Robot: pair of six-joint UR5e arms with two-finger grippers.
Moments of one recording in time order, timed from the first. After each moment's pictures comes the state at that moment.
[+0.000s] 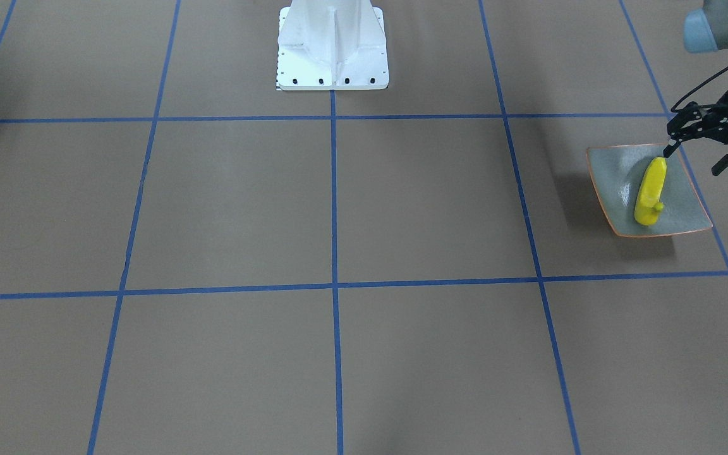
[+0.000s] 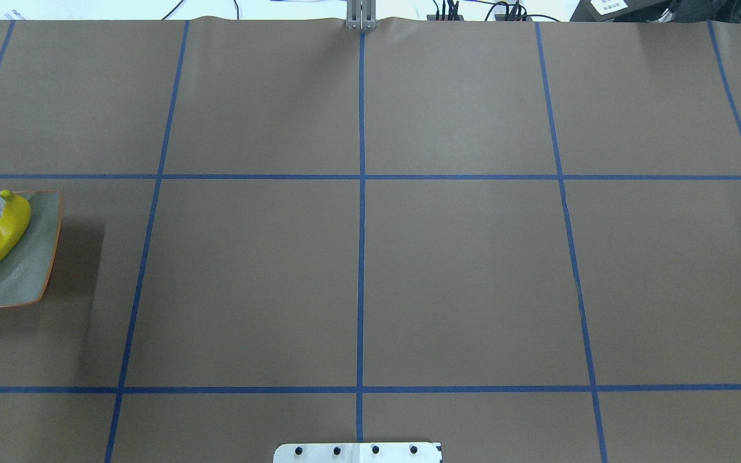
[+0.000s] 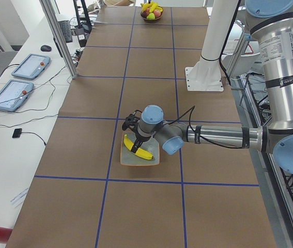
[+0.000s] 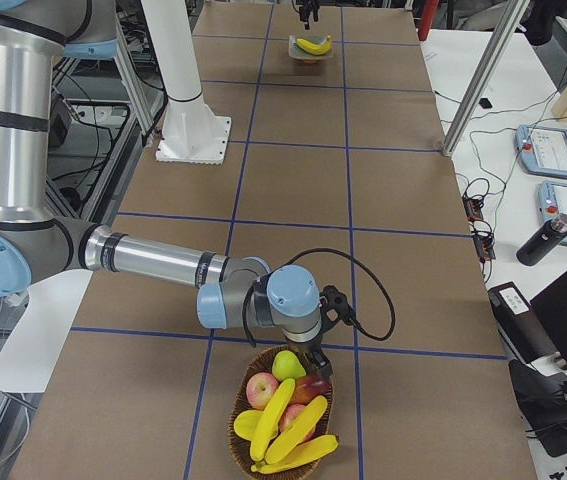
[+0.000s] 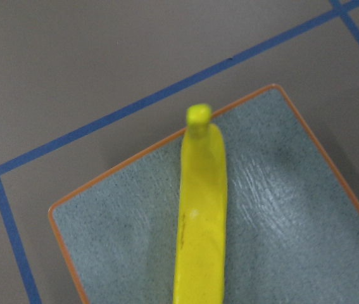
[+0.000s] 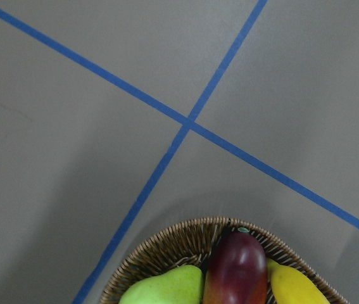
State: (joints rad) left arm -1.19 -1.33 -1.79 -2.34 -2.28 -0.34; right arm 1.64 -1.71 1.54 -1.27 2.33 -0.63
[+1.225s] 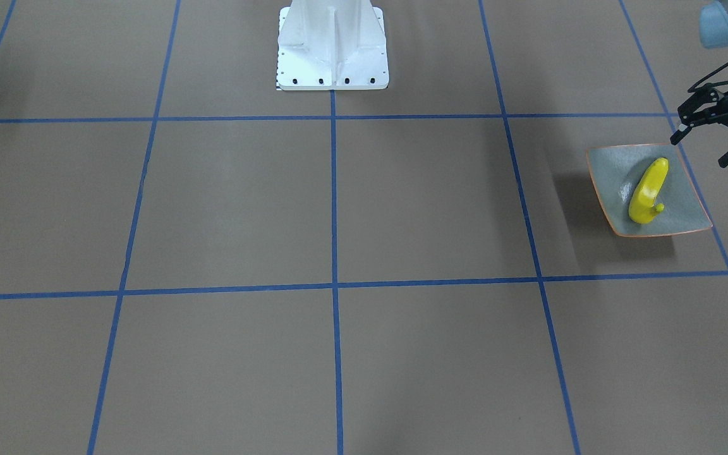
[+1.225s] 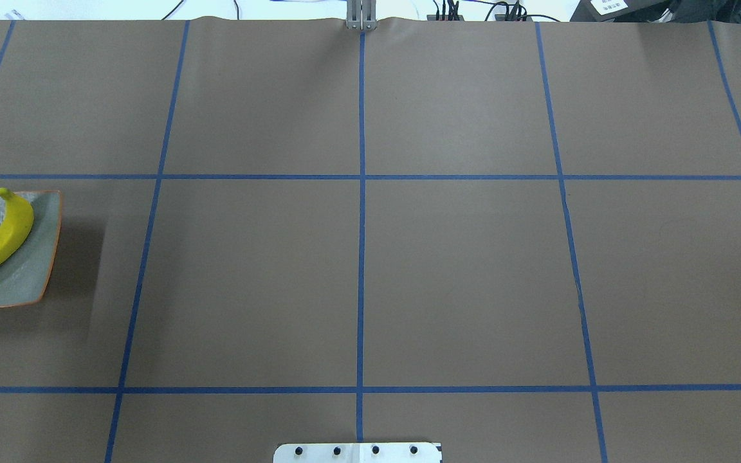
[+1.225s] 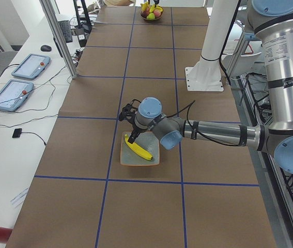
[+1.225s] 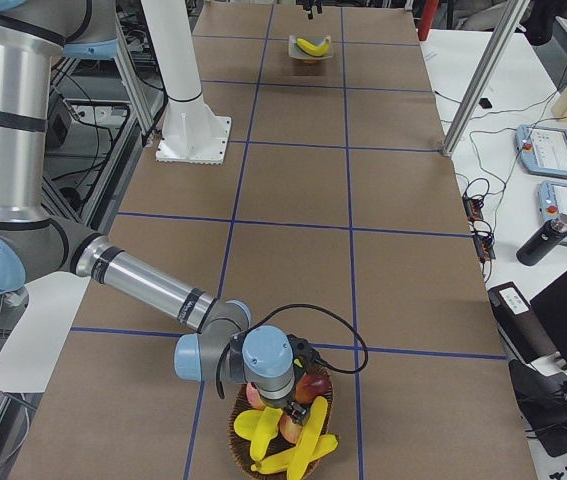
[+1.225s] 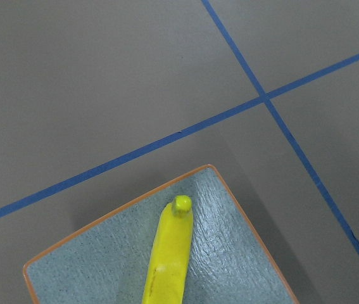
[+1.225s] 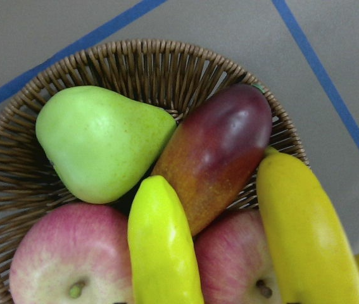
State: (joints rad) left arm -1.25 -1.35 -1.83 -2.34 -2.36 -0.33; right arm 1.64 -1.74 1.31 -1.09 2.25 -0.97
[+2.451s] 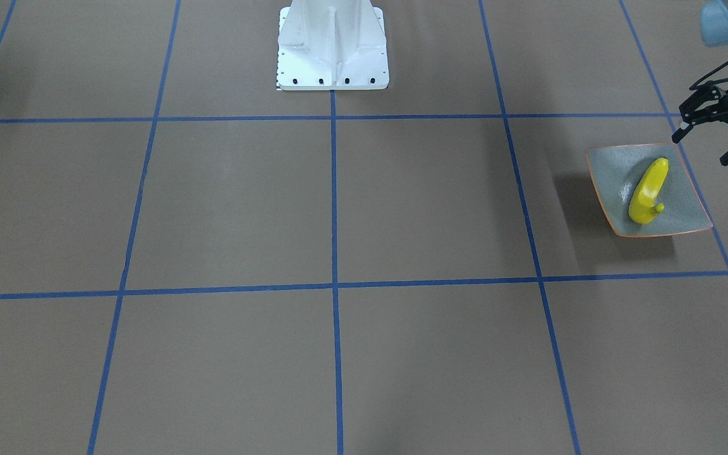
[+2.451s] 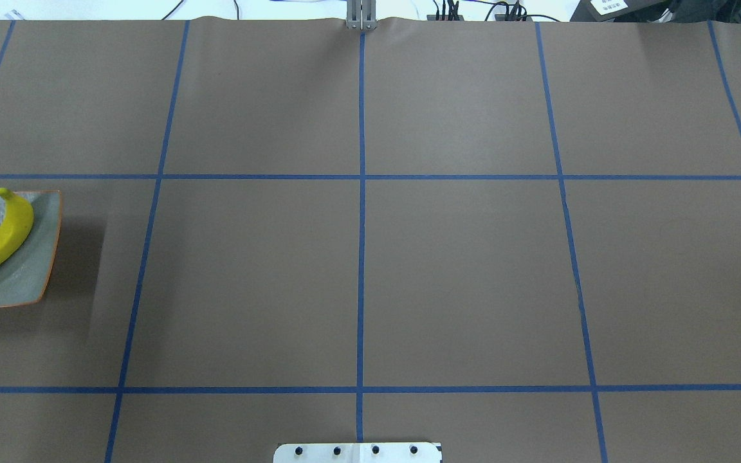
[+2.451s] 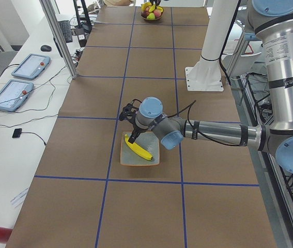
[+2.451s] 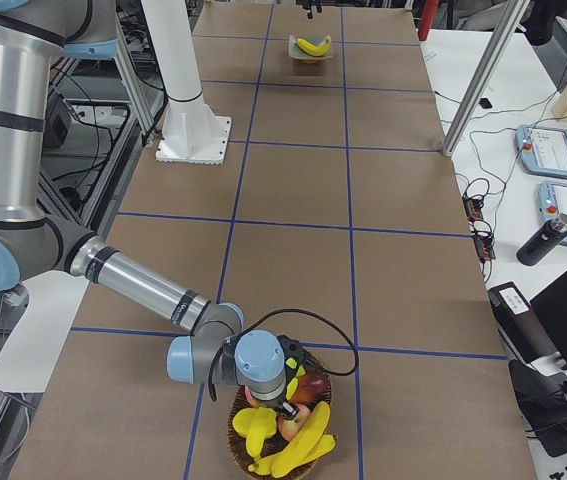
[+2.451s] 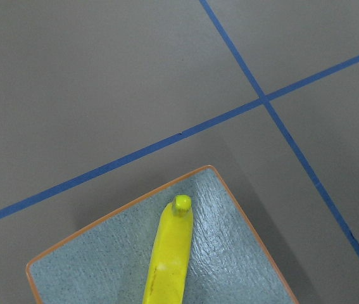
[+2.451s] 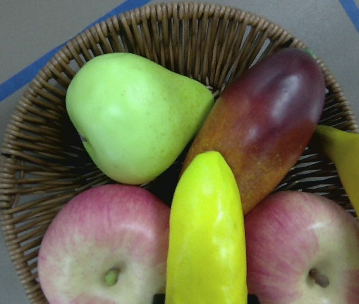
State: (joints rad) left arm -1.26 -1.34 -1.84 -2.34 -2.37 -0.33; right arm 1.63 -1.76 1.33 -1.08 2.28 -0.97
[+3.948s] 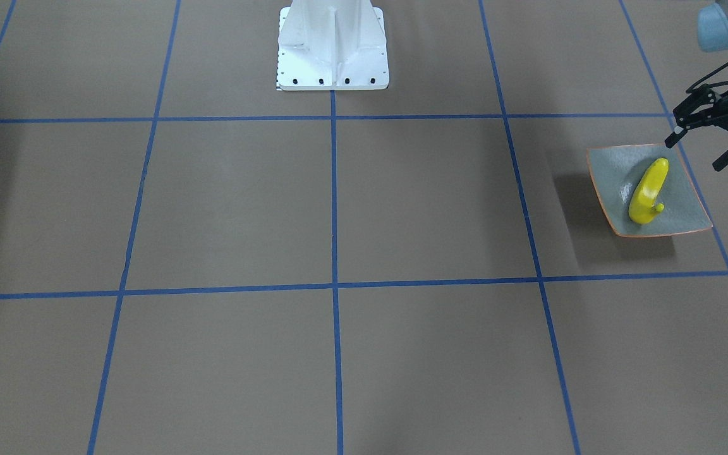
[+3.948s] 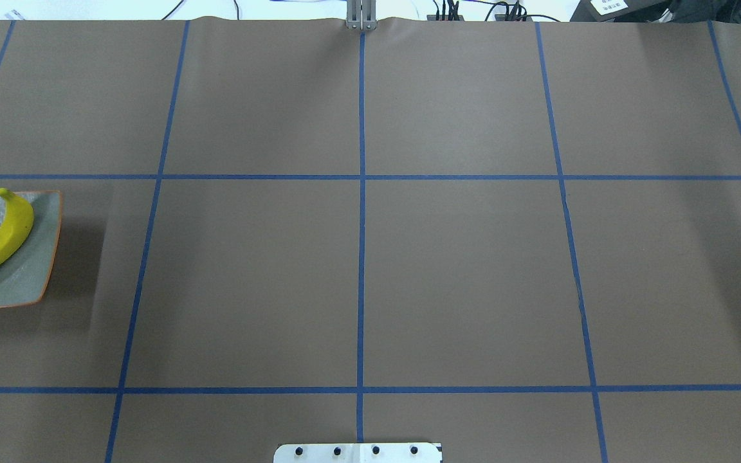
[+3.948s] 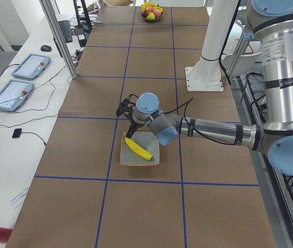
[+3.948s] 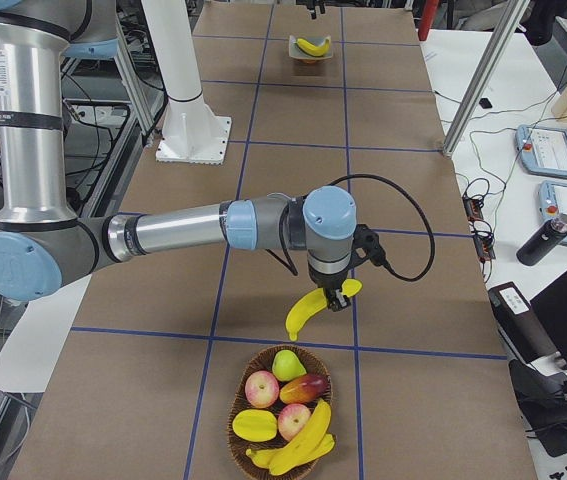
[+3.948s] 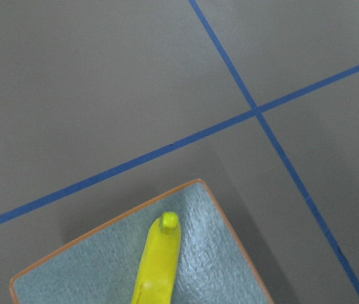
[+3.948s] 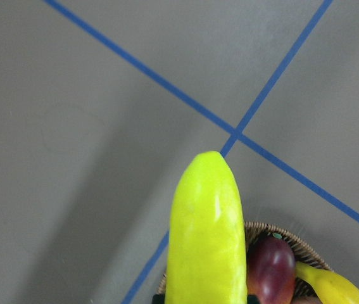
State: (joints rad) left arm -1.25 -1.41 -1.84 -2.34 -2.37 -0.46; right arm 1.63 -1.56 1.80 -1.72 2.40 -0.40
